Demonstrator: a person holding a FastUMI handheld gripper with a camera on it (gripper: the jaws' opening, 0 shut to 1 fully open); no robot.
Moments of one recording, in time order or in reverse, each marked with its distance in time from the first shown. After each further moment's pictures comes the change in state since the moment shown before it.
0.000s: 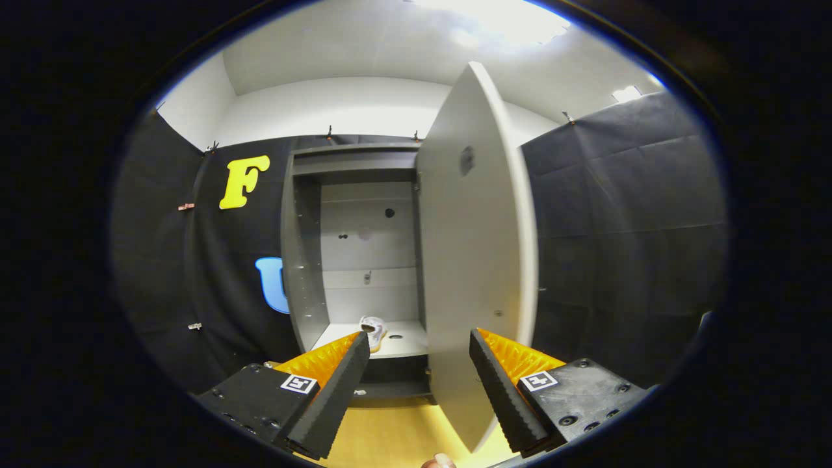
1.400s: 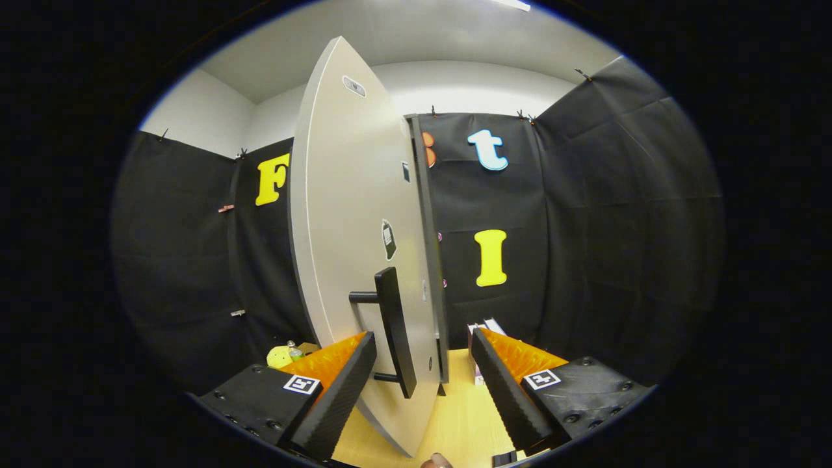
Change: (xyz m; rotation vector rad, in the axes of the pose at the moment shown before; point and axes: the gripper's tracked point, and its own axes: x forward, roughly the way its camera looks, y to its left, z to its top) arm 0.062 -0.042 -0.059 0.088 0.135 0.350
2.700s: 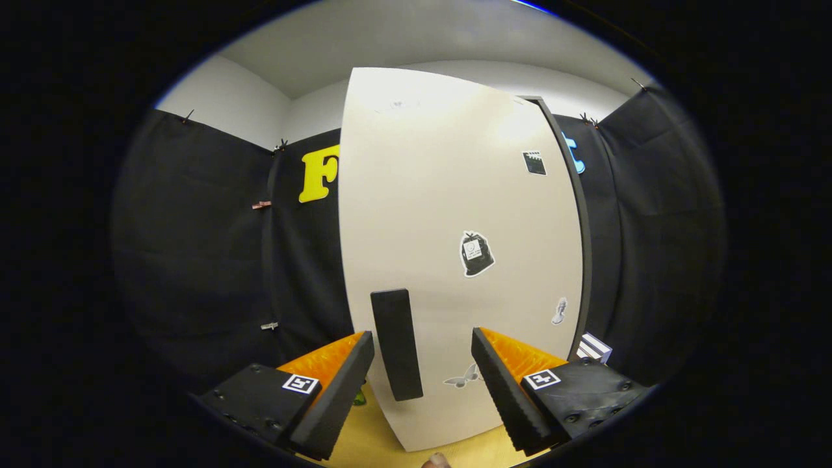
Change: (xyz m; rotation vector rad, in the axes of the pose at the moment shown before) arm 0.134 0.225 -0.011 -0.023 -0.045 0.141
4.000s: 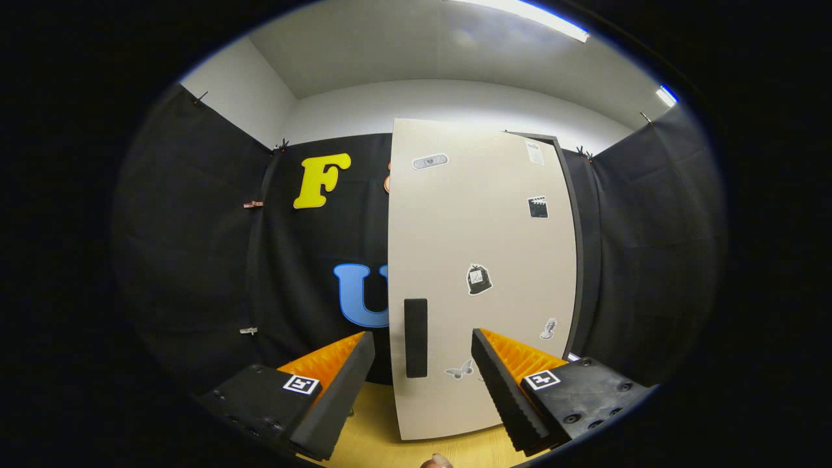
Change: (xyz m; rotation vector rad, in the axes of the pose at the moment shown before) arm -0.012 0.040 0.021 -0.093 -0.083 -0.124
